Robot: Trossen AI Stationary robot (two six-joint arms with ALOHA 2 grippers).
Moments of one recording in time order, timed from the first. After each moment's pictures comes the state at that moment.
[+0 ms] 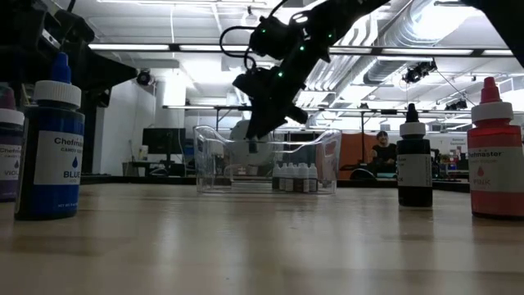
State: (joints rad) left arm 0.10 0.01 0.01 0.01 0.01 -0.14; right arm -0.30 1.98 1.53 -0.44 0.08 0.36
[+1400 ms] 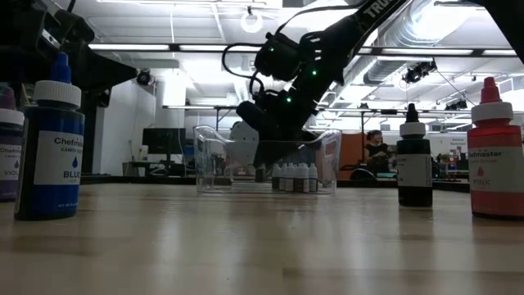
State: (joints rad) left arm 0.10 0.01 0.01 0.01 0.01 -0.14; right arm -0.22 1.97 1.28 -0.19 0.17 0.50
